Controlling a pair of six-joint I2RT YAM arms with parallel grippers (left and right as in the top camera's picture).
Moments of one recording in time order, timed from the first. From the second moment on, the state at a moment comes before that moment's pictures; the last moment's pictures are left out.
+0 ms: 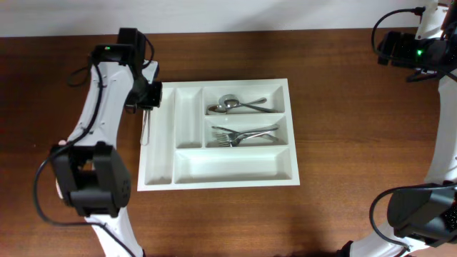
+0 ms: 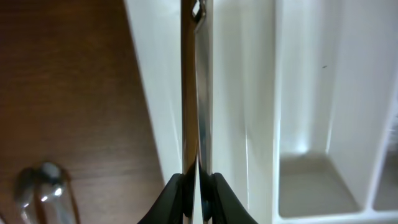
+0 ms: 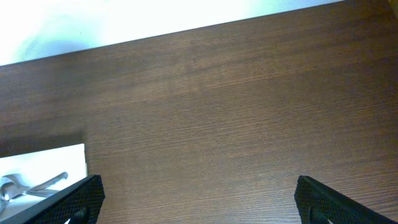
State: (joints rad) left arm -0.06 2.08 1.89 -1.26 -0.02 0.05; right arm -0.32 1.83 2.00 -1.04 -0.16 -0.08
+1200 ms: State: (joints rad) left arm -0.01 2.20 2.42 -1.61 -0.12 0.04; right arm -0.32 1.83 2.00 -1.04 -0.16 -0.08
